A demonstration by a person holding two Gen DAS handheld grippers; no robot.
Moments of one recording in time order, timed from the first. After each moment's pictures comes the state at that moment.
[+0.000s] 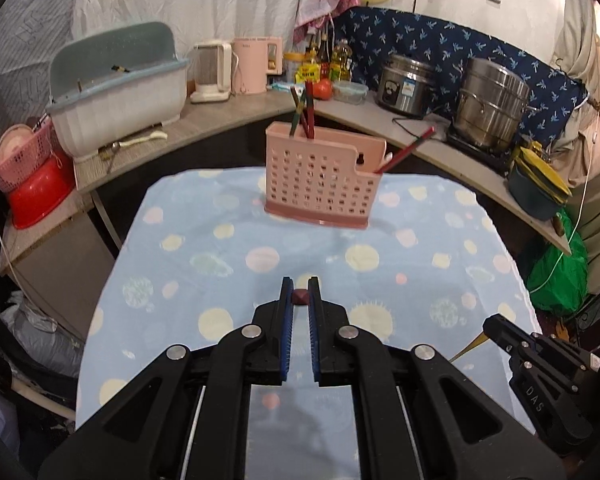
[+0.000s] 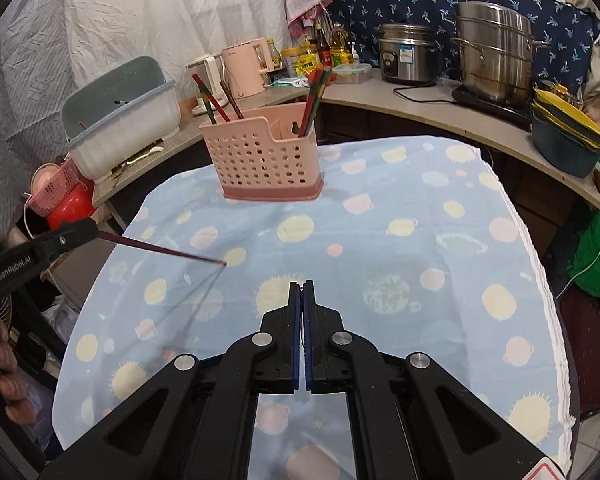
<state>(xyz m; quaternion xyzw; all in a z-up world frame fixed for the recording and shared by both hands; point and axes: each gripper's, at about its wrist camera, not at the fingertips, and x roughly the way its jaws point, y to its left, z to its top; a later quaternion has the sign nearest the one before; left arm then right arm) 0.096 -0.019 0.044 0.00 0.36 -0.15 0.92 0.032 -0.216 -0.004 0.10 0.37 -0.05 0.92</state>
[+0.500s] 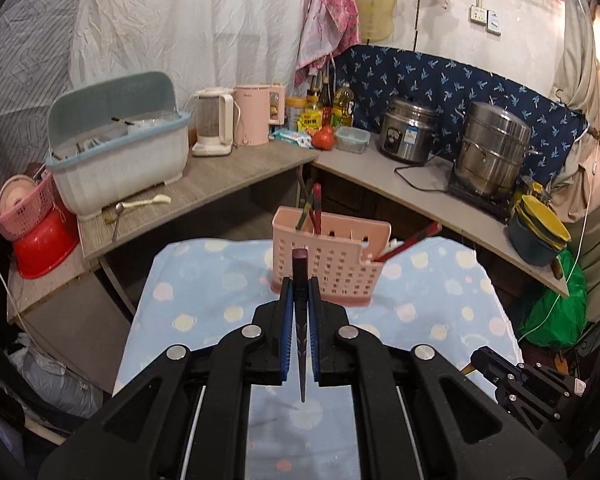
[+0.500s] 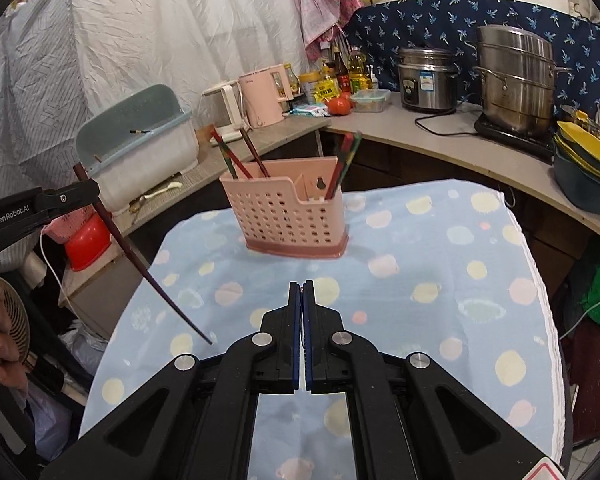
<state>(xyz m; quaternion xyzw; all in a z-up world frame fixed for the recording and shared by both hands) 0.150 -0.017 0.123 0.00 0.31 -0.15 0.94 0.083 -0.220 0.049 0.11 0.34 -0.01 0.94</state>
